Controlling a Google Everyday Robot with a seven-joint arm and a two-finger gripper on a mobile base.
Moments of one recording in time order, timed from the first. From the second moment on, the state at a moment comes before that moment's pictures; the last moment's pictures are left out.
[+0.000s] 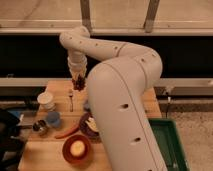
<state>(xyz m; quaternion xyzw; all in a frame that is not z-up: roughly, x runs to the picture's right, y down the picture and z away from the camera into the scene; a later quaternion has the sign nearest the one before) -0.124 -0.077 0.822 -0.29 0.08 0.46 0.83</state>
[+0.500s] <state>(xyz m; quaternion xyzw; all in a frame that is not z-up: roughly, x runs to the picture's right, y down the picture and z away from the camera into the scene) -0.122 -0.077 0.824 -0.29 0.08 0.46 0.83</state>
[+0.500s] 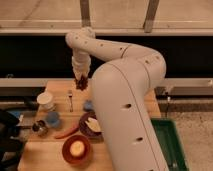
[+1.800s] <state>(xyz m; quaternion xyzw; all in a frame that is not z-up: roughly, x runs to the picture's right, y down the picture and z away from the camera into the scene) 0.024 -0.064 0.871 -0.27 0.09 0.59 0.75</state>
